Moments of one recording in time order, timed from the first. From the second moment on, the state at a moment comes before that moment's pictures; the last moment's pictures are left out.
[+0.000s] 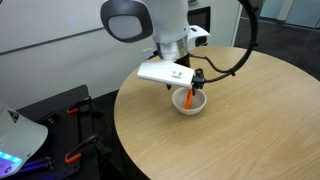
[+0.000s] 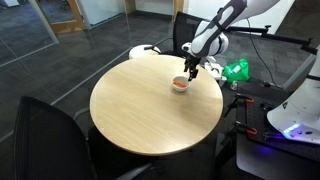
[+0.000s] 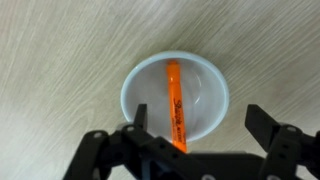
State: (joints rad) arm -0.01 0.36 -0.21 -2.35 0.55 2.83 -1.29
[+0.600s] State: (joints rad) arm -0.01 0.43 -0.21 -2.31 0.55 2.83 -1.29
